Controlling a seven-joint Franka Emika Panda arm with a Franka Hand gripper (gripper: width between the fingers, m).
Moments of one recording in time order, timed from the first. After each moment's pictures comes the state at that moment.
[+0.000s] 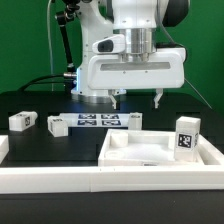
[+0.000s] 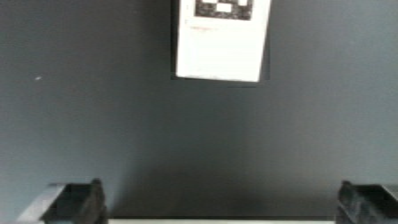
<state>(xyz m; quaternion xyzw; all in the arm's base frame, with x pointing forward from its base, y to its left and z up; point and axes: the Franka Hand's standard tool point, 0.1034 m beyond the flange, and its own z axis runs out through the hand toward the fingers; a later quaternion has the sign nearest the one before) 0.418 0.051 0.057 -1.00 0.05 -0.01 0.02</state>
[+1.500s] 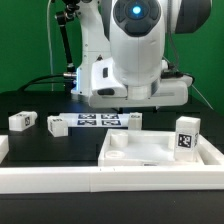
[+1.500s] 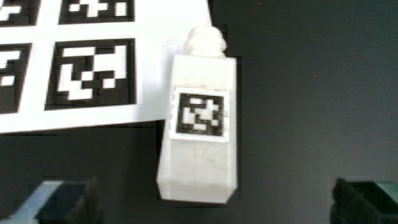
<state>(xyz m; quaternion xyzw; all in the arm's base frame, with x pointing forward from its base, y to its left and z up) 0.401 0.059 0.041 -0.90 0.05 0.43 0.07</state>
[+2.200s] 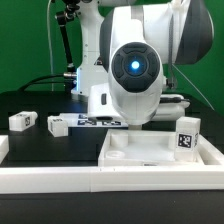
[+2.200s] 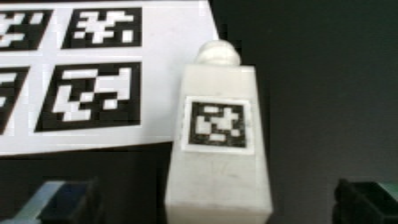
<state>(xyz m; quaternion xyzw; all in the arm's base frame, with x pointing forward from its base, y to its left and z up) 0.391 0.055 0.012 -0.87 0.05 0.48 0.07</state>
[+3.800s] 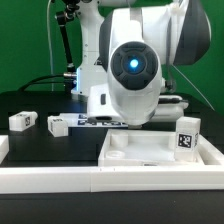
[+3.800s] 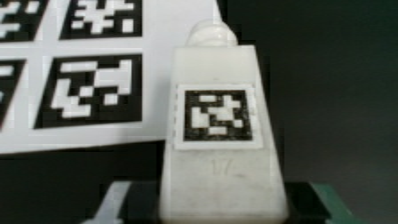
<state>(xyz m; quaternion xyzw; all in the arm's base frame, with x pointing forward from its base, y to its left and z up) 0.394 0.055 0.017 -0.88 0.05 0.47 0.06</state>
